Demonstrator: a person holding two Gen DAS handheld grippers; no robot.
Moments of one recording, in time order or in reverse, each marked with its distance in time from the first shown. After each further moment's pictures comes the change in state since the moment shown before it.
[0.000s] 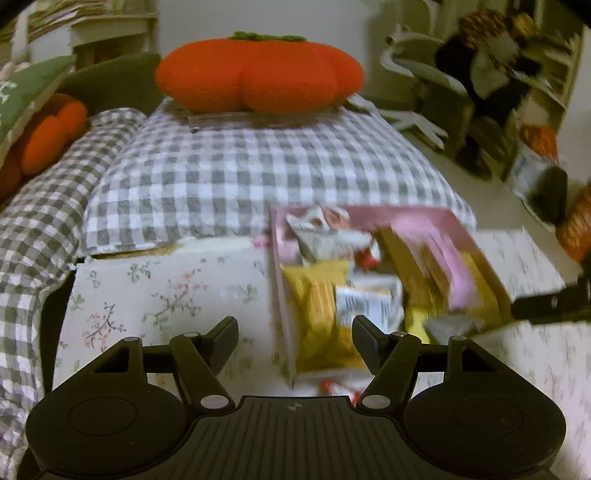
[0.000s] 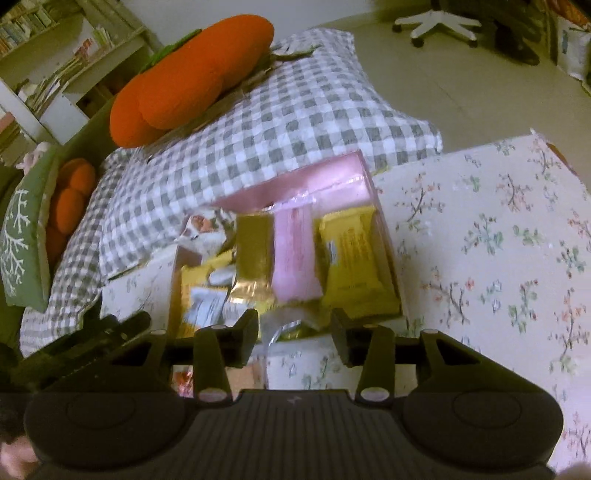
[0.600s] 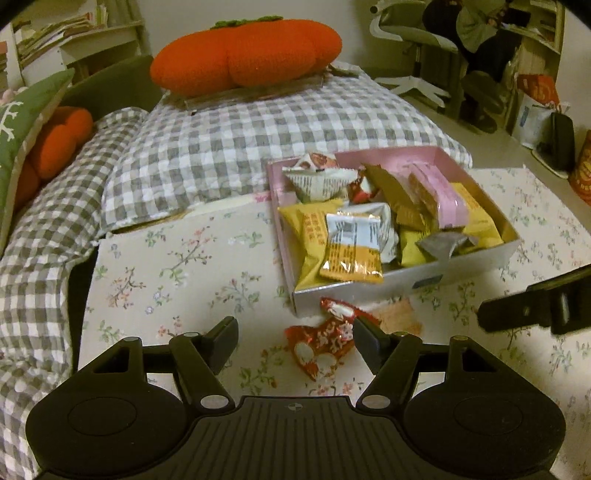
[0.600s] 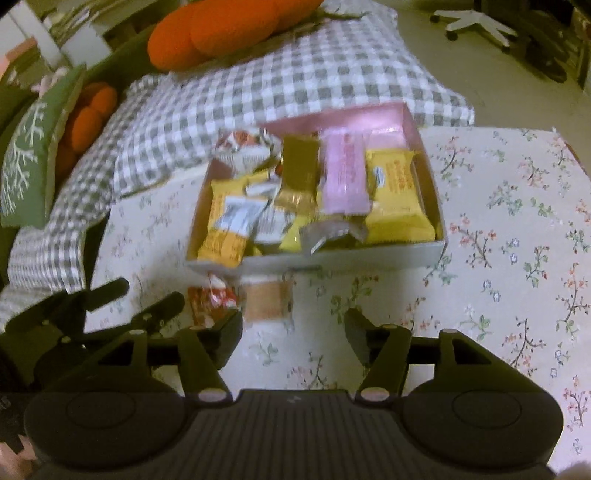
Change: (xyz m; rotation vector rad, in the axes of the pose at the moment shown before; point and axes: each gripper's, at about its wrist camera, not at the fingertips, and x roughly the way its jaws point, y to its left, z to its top) left arm -0.019 -0.026 -0.041 0.105 0.064 0.093; right arm 0.012 0.044 -0.047 -0.170 0.126 -0.058
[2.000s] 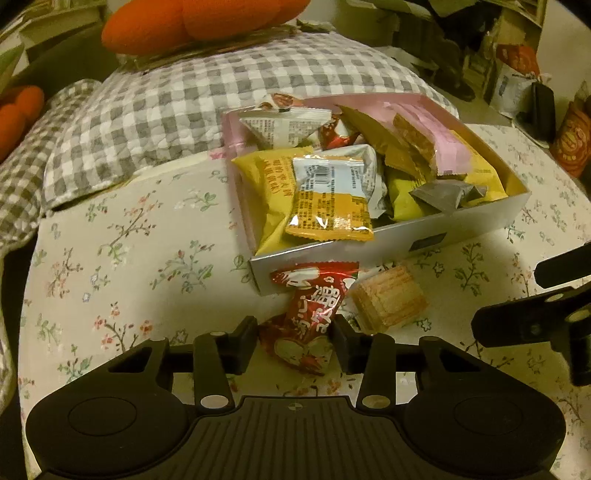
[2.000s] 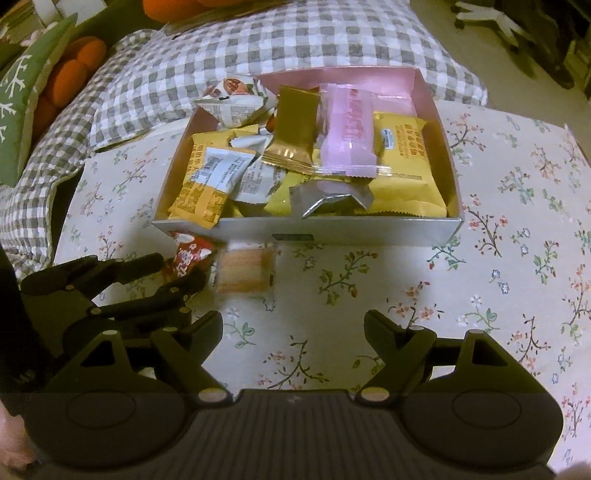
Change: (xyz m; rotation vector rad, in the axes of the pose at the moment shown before) left arm 0.057 -0.008 -0.013 0.046 0.090 -0.093; right arm 0.029 0.007 -0.003 -0.062 0.061 -0.079
